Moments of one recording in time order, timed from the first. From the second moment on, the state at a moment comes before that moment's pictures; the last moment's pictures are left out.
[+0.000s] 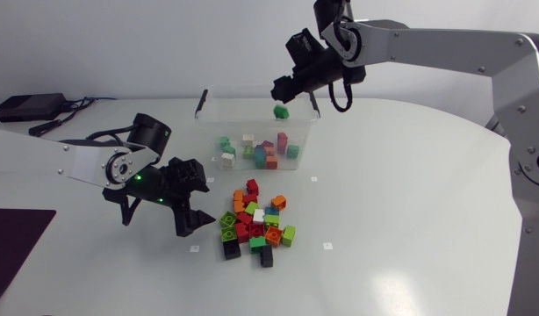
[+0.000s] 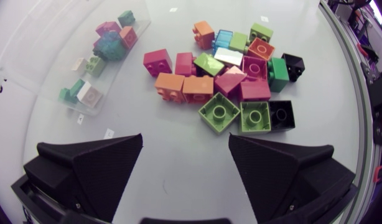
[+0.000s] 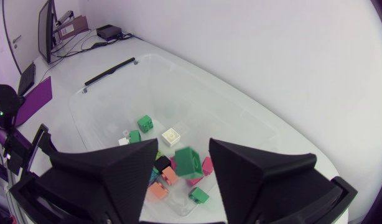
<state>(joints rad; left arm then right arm) -0.28 1.75 0.88 -0.24 0.38 0.96 0.37 2.16 1.92 -0.43 -0.25 -0.26</state>
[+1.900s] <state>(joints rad) -0.38 2.04 1.24 -0.69 0.40 1.44 0.38 1.51 0.88 -0.31 -0.33 -0.41</state>
